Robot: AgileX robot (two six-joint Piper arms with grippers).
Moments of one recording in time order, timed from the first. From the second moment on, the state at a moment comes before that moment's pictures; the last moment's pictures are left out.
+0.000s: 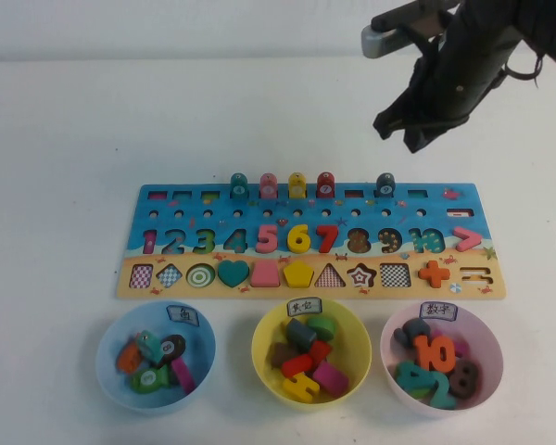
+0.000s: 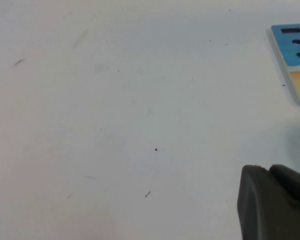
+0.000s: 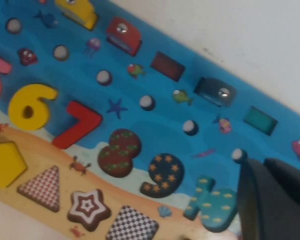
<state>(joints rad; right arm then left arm) 0.37 2.11 -2.09 0.03 1.25 -0.13 0.07 -0.01 0.02 0.02 0.37 0.04</state>
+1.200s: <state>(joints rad) 0.37 2.38 -2.33 0.00 1.24 0.05 0.07 -0.01 0.02 0.02 0.37 0.04</state>
